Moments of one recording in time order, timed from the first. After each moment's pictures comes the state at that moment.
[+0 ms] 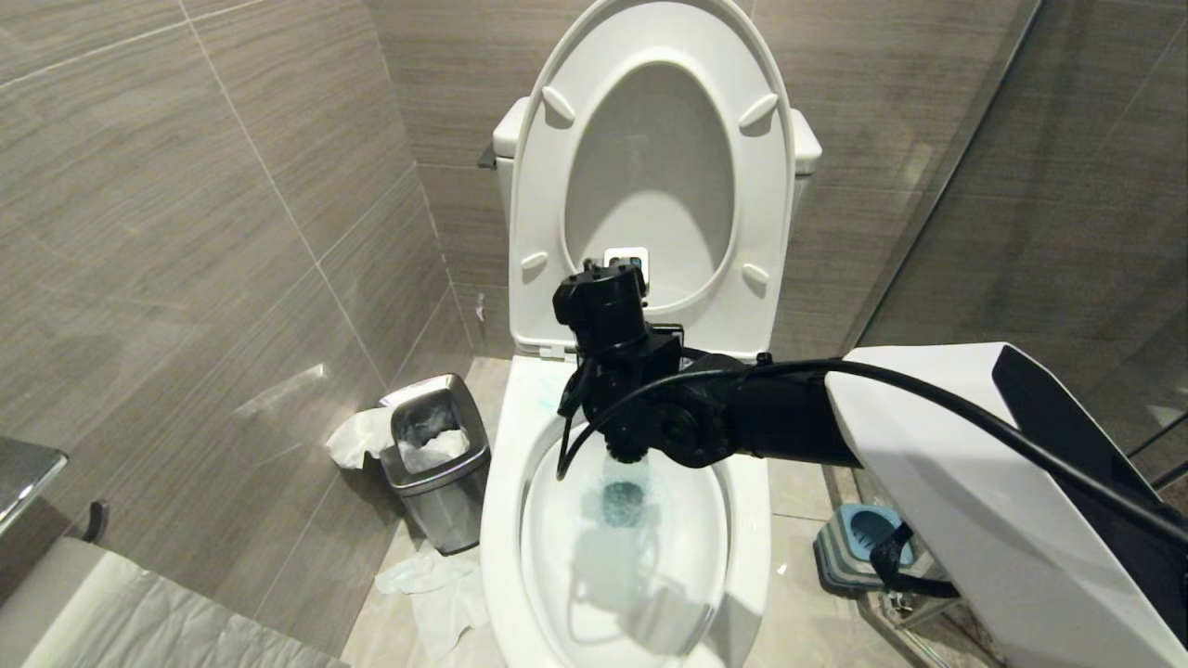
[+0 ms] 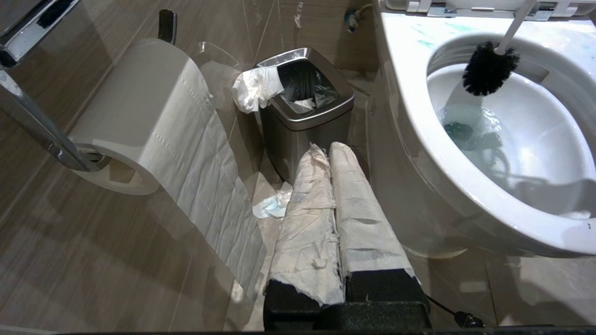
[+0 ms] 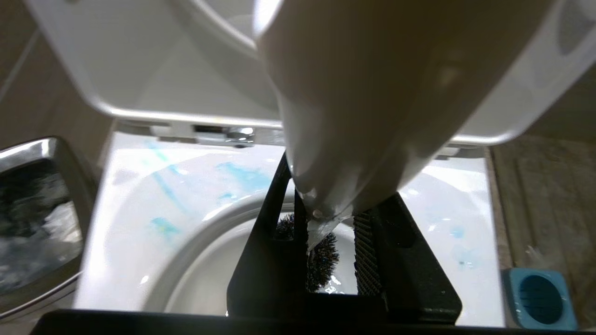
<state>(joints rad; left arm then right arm) -0.01 0.00 0.00 0.01 0.00 0.00 0.79 2.42 -1.99 -0.19 -0.88 0.19</state>
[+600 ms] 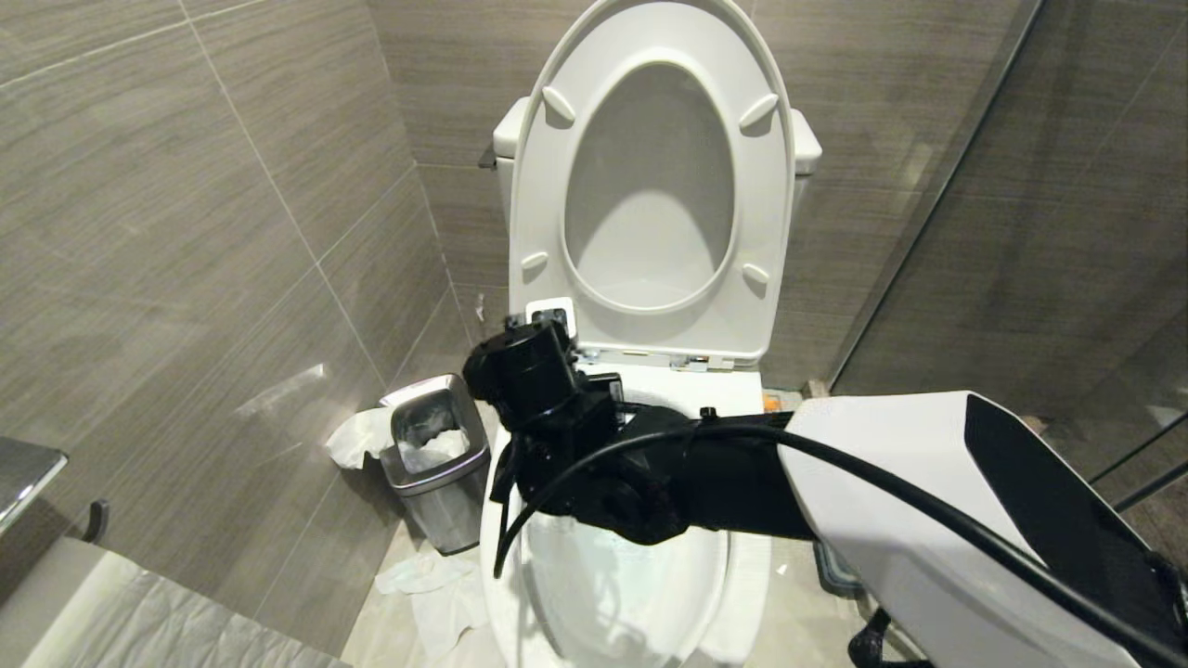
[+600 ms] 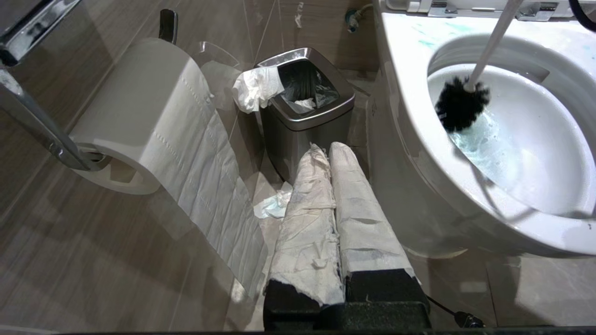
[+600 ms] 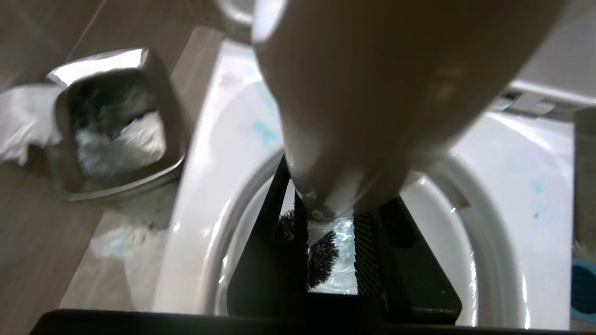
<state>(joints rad) -0.01 0.00 0.00 0.01 0.00 0.00 0.95 2.43 -1.95 -0.12 -0.86 0.24</state>
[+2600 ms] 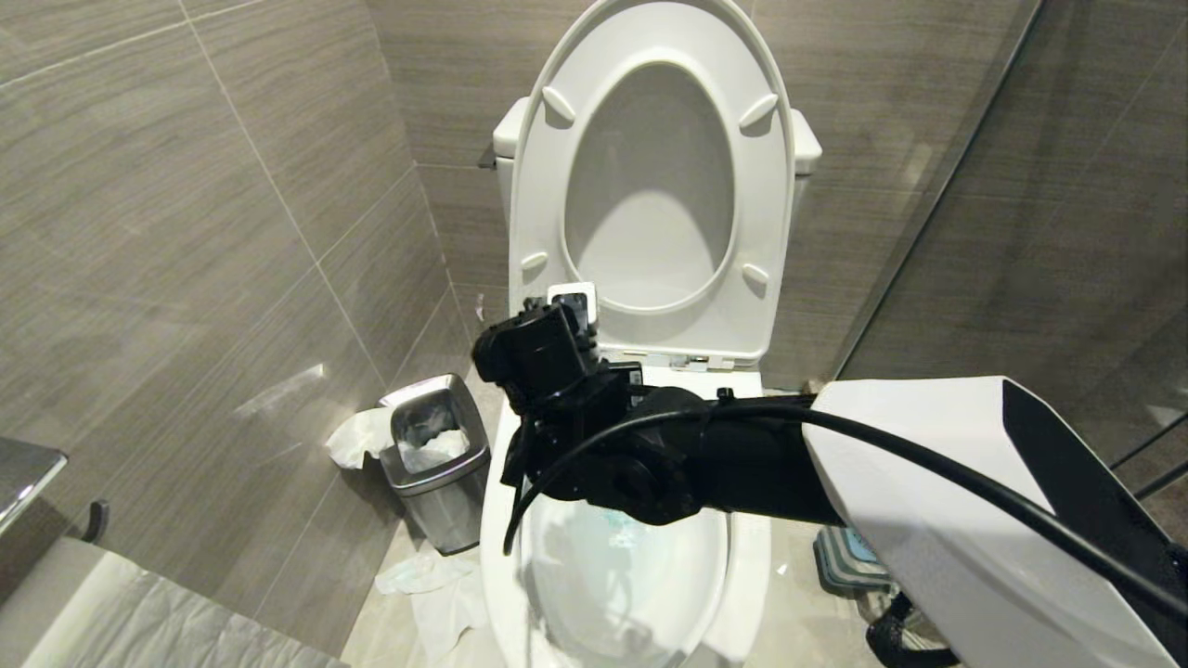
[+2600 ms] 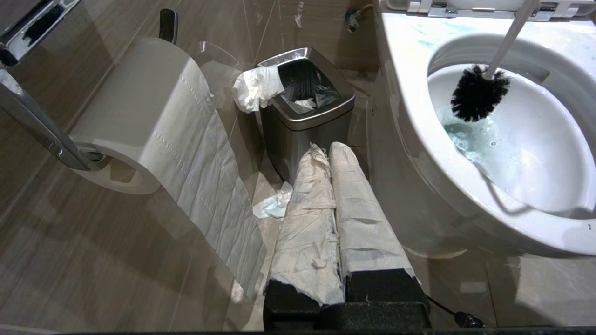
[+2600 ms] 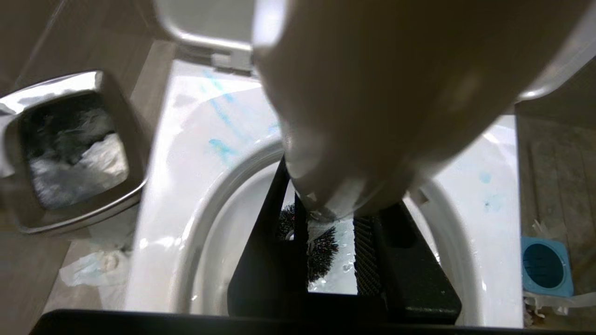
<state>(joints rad) -0.01 0.00 0.00 0.01 0.00 0.00 0.93 2.41 -1.97 -0.05 -0.95 0.28</state>
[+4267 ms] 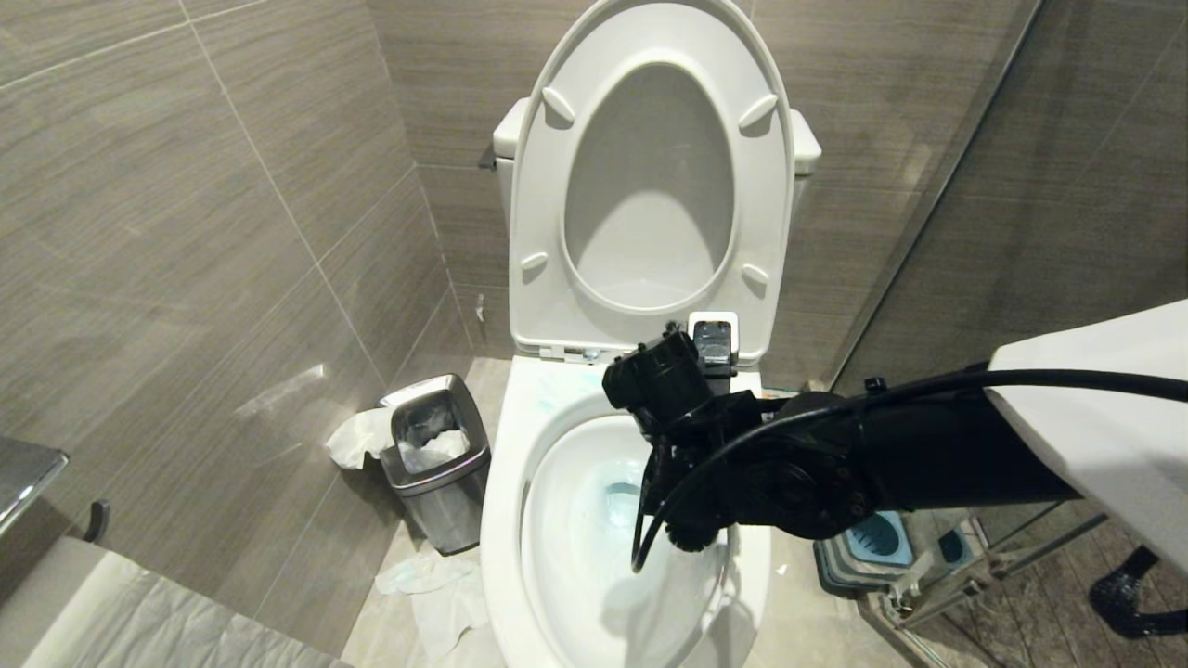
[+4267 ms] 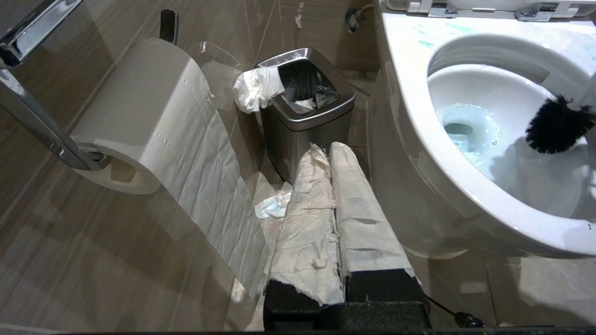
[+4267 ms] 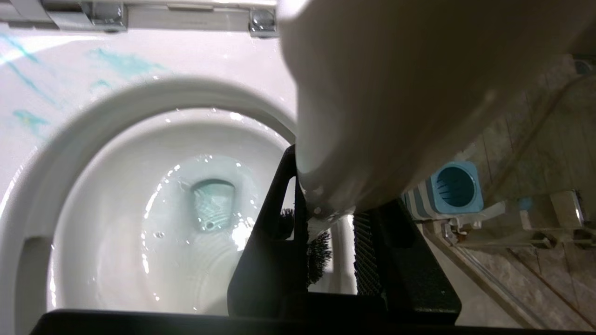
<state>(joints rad) -0.01 0.00 0.00 0.01 0.00 0.00 0.81 2.14 -1.45 -0.06 -0.99 0.51</state>
